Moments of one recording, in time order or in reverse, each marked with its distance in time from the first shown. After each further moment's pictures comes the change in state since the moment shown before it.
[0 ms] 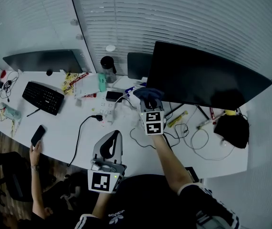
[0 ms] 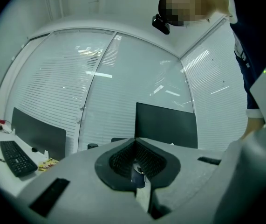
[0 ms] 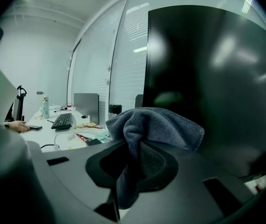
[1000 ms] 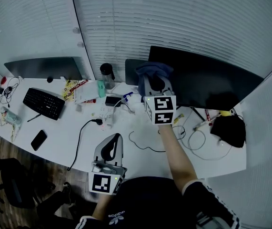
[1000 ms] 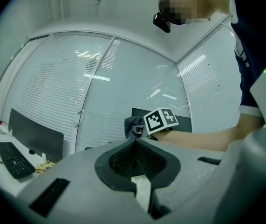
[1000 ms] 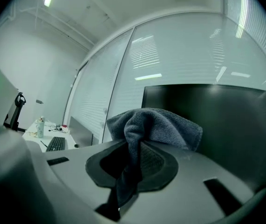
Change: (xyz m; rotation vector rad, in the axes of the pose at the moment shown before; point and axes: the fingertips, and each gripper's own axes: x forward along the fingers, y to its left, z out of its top) left arm -0.020 -0.012 0.015 -0.006 -0.028 -0.026; right arm -0.065 -0.025 0.183 -0.075 -0.317 -0.046
